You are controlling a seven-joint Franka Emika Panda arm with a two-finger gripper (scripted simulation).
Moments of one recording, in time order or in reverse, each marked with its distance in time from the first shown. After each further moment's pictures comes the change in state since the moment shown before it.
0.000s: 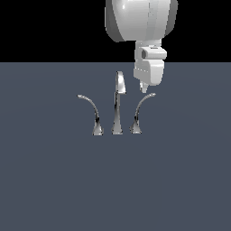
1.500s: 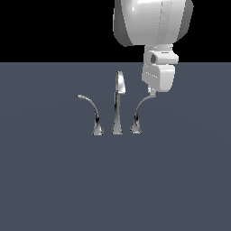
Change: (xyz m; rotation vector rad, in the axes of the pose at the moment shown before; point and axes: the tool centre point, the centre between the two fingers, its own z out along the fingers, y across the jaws) arm 0.023 0.031 0.012 0.018 0.001 0.059
